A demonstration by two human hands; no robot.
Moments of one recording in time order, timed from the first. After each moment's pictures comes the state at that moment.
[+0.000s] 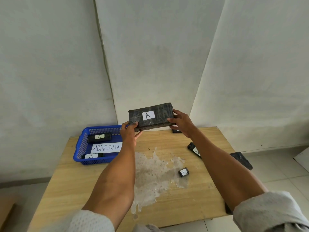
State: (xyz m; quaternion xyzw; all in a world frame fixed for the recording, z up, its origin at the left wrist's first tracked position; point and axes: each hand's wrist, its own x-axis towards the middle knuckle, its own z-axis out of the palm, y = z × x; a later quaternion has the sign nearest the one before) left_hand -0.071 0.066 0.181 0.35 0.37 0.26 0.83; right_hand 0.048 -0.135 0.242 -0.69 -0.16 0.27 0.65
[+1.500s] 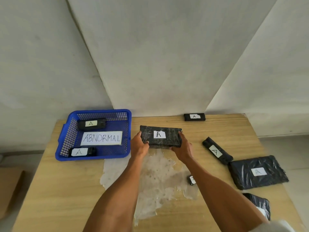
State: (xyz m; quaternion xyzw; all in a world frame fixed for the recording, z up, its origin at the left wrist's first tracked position) left_hand 0.017 0.082 0.010 0.77 0.45 0.03 0.46; right_hand 0.121 -0.092 -0.003 -0.89 -0.12 0.22 0.38
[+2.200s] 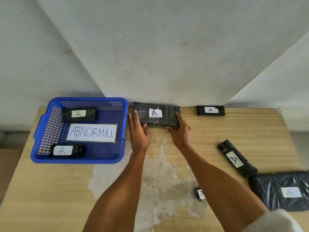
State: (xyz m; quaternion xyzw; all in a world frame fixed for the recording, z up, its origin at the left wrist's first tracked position) left_hand 0.084 0.111 -0.088 0.82 0.43 0.20 0.32; right_hand 0.200 -0.017 -0.099 -0.90 -0.18 0.14 0.38
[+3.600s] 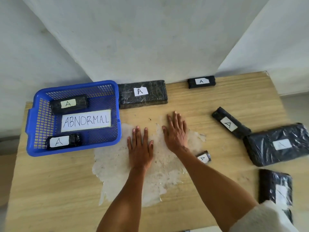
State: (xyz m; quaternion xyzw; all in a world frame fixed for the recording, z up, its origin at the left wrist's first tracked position) left_hand -0.039 0.037 -0.144 0.95 0.29 -0.02 0.11; right_hand 0.098 -0.076 -0.127 -0.94 -0.25 0.13 0.18
